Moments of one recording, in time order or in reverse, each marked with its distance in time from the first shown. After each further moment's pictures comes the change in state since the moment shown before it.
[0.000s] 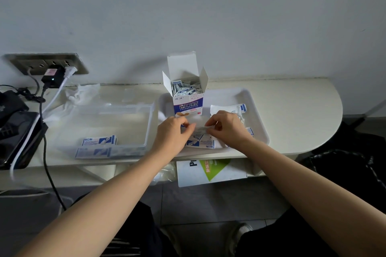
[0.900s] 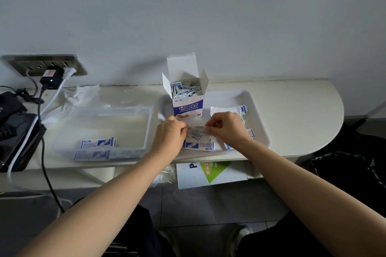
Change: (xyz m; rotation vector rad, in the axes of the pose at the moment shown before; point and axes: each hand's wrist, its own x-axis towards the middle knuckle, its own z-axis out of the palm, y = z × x) left_hand 0.004 -0.007 0.001 0.107 0.001 0.069; right_hand 0.005 -0.003 0.001 0.113 0.025 0.141
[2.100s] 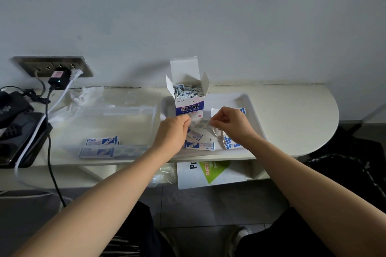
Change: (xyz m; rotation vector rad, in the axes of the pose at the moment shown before) left_hand 0.000 0.007 -0.012 -0.043 0.031 0.027; right_hand -0.004 -0.002 -0.017 0.273 0.012 0.040
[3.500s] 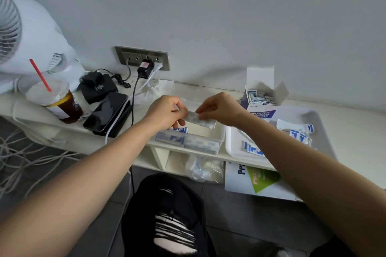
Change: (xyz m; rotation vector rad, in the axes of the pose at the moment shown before) left_hand -0.046 -0.121 -0.154 -0.386 -0.074 -0.368; right_hand 0.027 -0.162 0.136 -0.190 -0.393 -0.205
